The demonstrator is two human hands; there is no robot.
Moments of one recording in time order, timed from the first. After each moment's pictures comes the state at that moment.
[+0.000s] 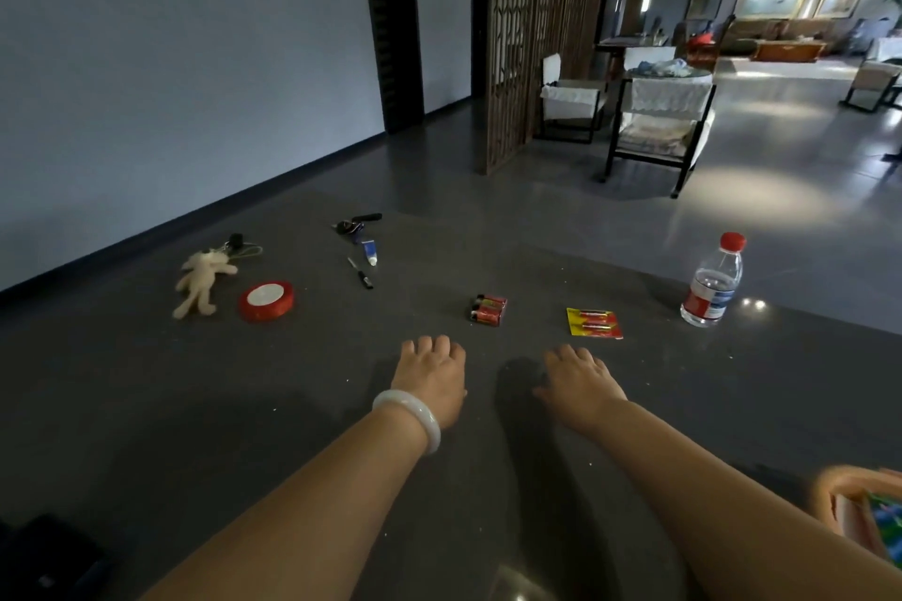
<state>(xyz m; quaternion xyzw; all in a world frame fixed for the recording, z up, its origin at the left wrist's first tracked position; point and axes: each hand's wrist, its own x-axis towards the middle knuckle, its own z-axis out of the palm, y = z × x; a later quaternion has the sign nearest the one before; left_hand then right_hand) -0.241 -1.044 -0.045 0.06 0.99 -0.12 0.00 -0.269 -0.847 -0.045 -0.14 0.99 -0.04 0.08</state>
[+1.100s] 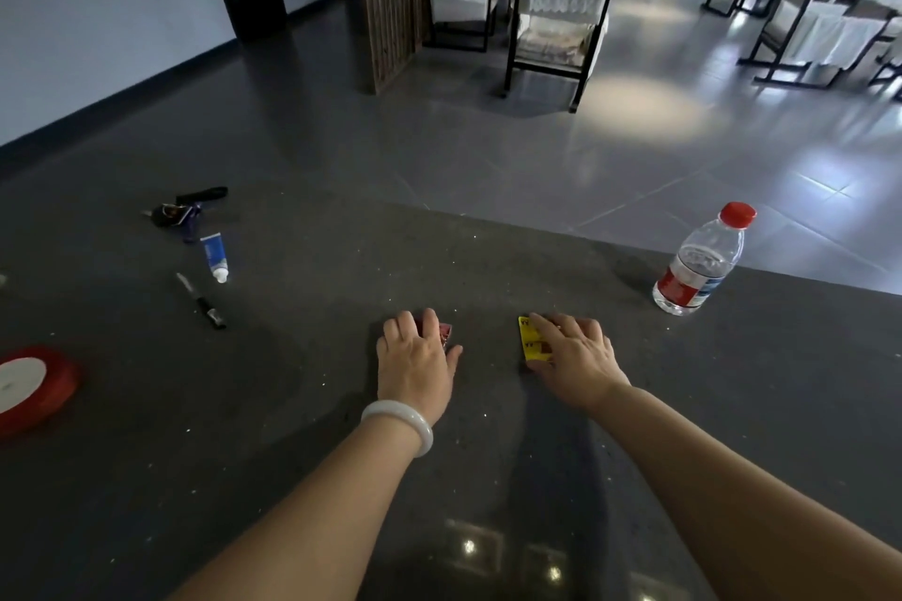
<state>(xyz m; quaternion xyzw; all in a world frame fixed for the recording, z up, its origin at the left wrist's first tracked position) -0.463 -0.998 -0.150 0.03 0.99 0.08 -0.06 -0.450 -0.789 -0.133 0.02 0.99 -0.11 0.05</state>
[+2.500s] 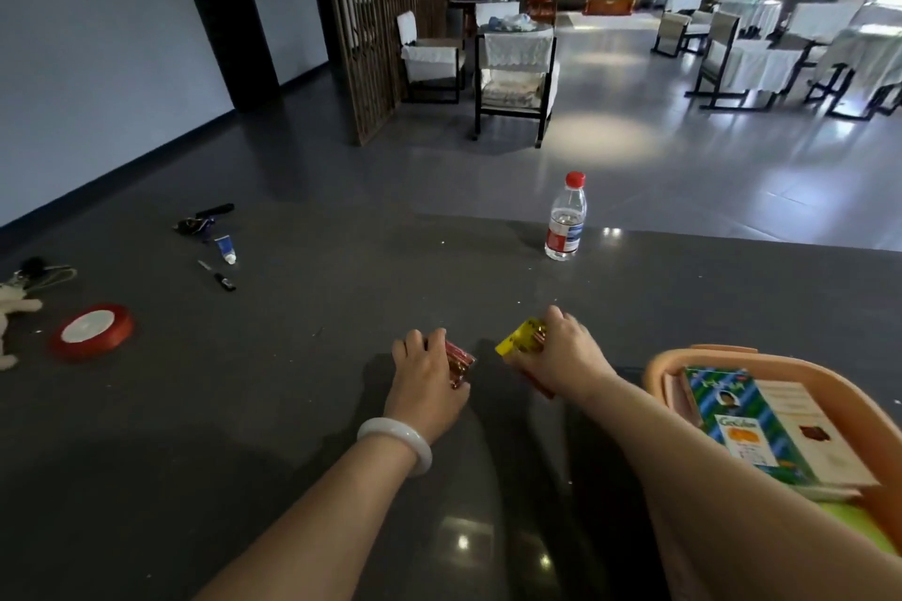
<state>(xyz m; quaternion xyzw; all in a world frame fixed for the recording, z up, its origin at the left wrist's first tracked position) -0.239 -0.938 -0.084 0.11 0.97 0.21 -0.02 -0.235 -0.752 -0.055 0.11 0.96 -0.25 -0.01</state>
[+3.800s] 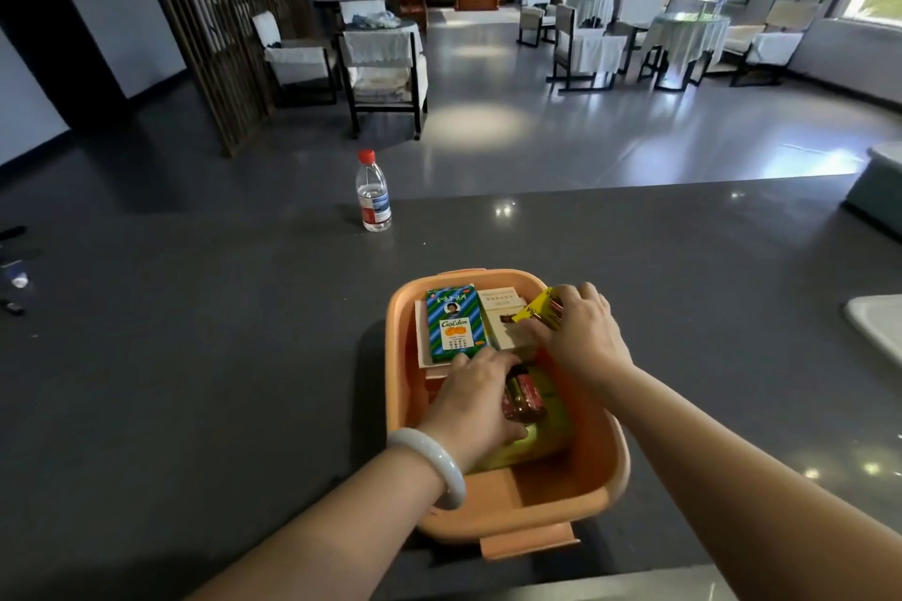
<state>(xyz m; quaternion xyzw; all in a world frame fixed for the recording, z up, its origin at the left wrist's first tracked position) -0.037 -0.686 -0.042 0.38 0.89 0.23 0.08 -0.026 -0.515 -0.037 0.24 0.93 -0.23 -0.14</state>
